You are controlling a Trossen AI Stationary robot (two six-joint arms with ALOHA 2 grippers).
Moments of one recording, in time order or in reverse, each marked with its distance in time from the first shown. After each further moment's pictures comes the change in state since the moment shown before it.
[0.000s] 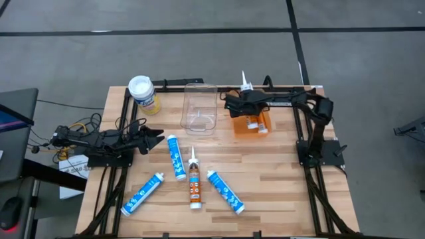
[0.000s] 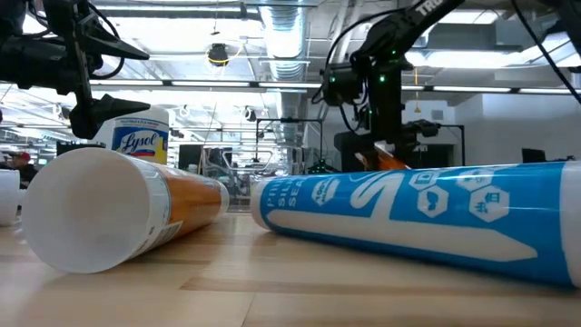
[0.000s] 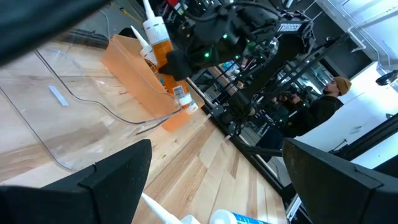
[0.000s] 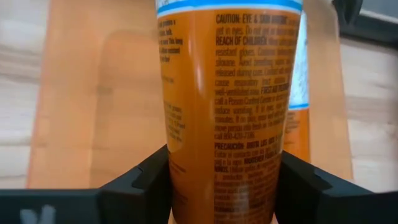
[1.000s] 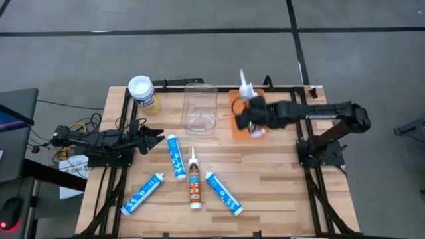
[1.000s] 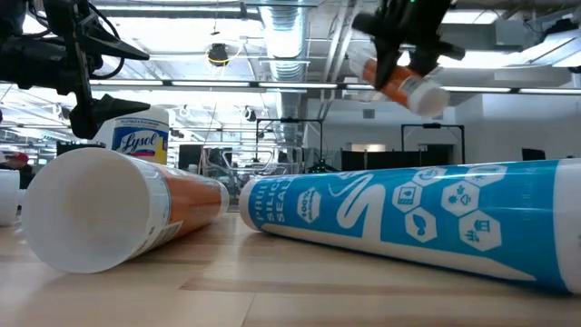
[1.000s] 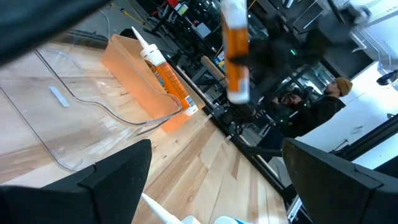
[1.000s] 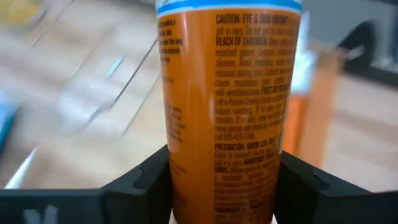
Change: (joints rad) left arm 0.000 0.000 0.000 0.000 -0.002 0.003; right arm 0.326 -0.420 -0.002 -0.095 0.072 -0.005
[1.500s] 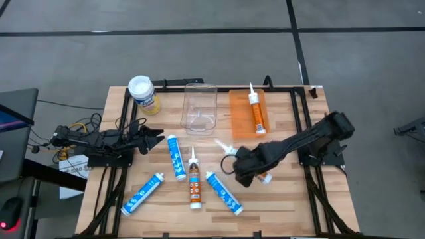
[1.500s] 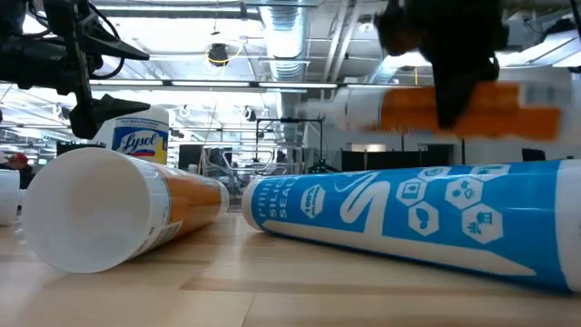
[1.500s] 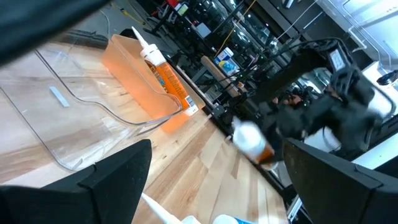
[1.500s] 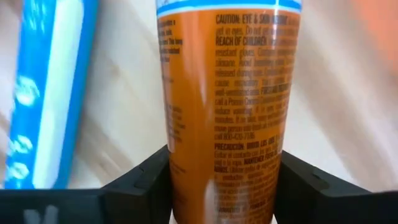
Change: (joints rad) left arm 0.000 0.000 0.000 0.000 0.000 -0.001; right arm 0.402 0.243 0.000 -0.025 -0.429 -0.048
